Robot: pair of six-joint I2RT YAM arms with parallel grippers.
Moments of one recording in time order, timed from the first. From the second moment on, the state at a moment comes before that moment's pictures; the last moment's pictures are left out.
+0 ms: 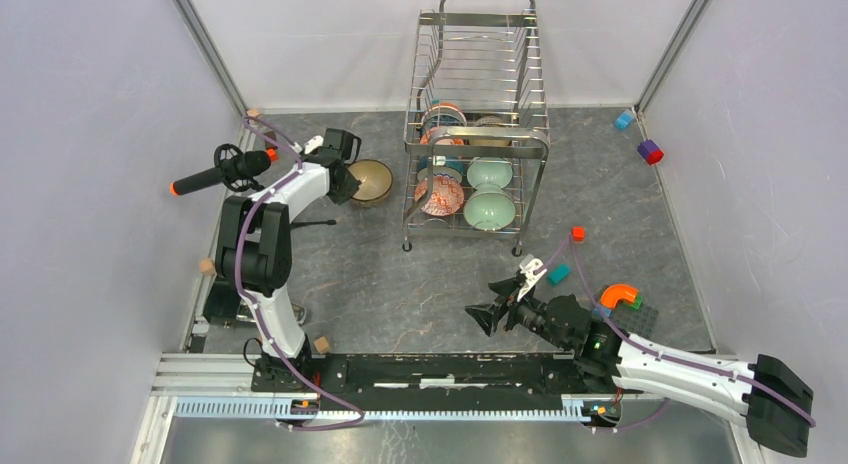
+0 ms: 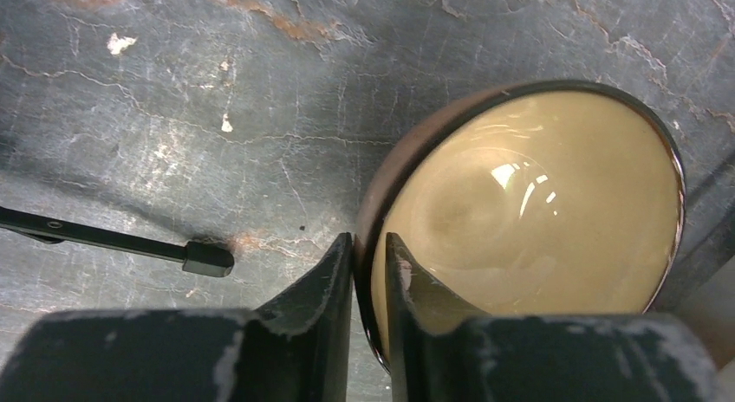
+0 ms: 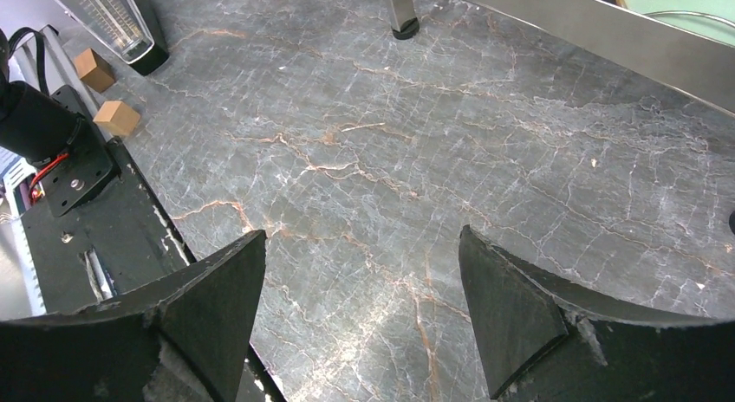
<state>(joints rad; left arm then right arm) -0.21 1.86 1.30 -0.49 -0.30 -0.84 1.08 0.56 0.02 0.36 0.19 0.34</state>
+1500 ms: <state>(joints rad) -0.42 1.46 1.30 -0.50 -0.40 -0.63 1.08 0.51 0.02 0.19 0.27 0.26</state>
